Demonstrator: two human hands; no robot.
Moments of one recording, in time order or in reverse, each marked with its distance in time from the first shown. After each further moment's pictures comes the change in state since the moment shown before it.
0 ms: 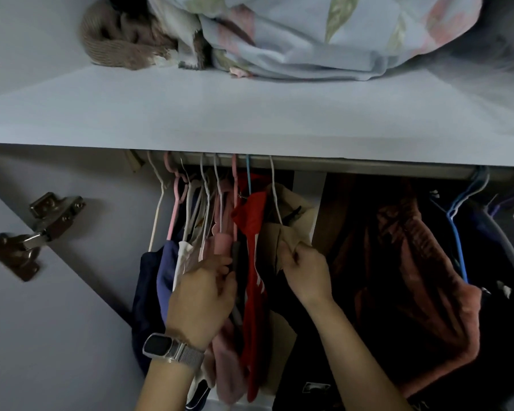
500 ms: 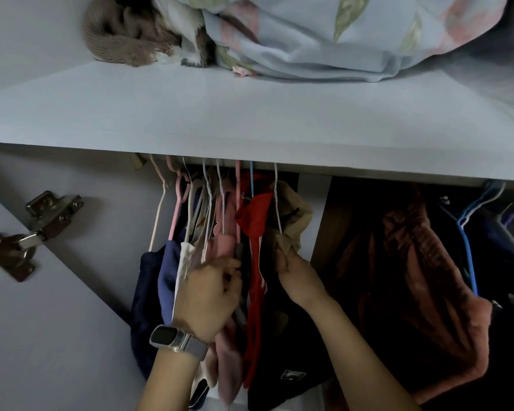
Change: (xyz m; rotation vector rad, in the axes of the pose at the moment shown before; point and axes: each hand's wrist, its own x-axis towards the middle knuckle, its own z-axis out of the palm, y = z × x) left_hand 0.014 0.005 0.009 -0.001 -0.029 0.004; right_hand 0.011 0.005 0.006 -0.018 -0.406 0.063
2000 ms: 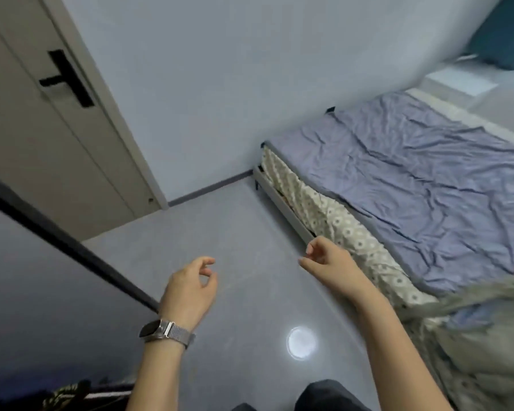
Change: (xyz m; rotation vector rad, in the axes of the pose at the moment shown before) left_hand -0.539 0.230 0.124 -0.123 -1.379 1.451; right_hand -0.805 0.009 0.136 0.314 1.764 1.348
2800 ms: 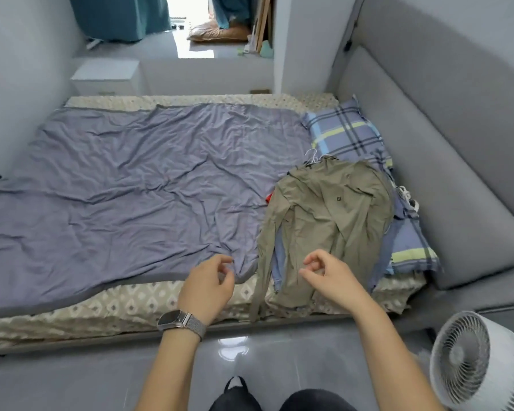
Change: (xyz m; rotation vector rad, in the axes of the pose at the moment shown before) left_hand 0.062 0.410 0.356 0.089 -0.887 0.946; right_hand -0.082 0.244 -0.267 0.249 0.871 0.816
